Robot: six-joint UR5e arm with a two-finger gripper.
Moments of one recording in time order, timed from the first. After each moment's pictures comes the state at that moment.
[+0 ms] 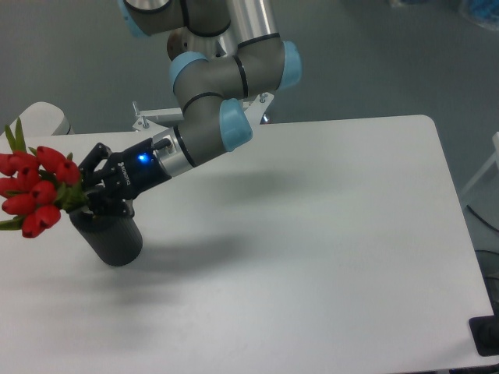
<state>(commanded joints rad) 2.35 -1.81 -2.03 -0.86 0.28 1.38</state>
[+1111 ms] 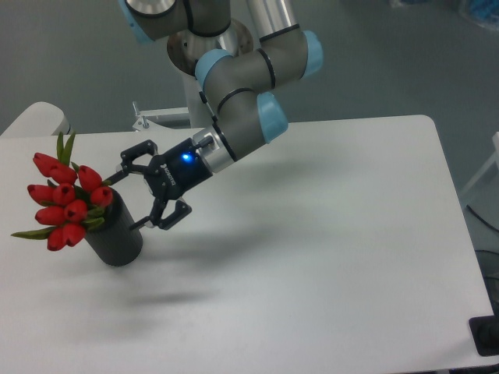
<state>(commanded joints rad) 2.52 -1.80 -2.05 -0.86 0.28 1.38</state>
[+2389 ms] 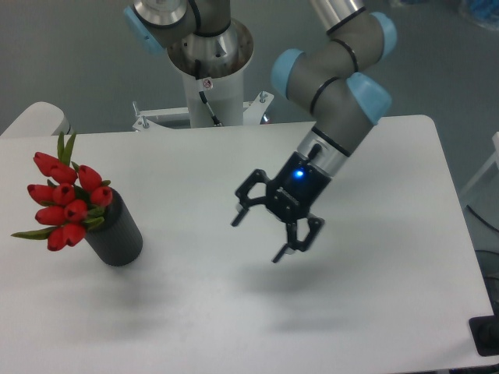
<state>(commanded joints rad) 2.70 -1.93 -1.68 -0.87 0.83 1.36</state>
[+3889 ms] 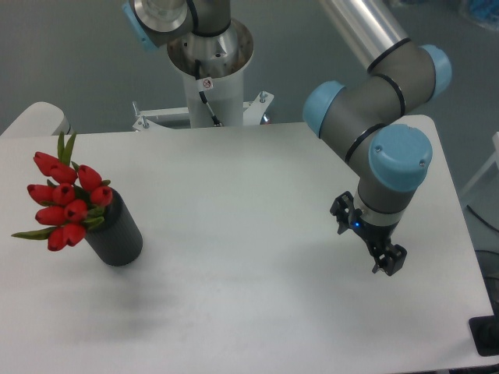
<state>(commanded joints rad) 2.60 -2.15 -1.28 -1.22 1.60 1.66</state>
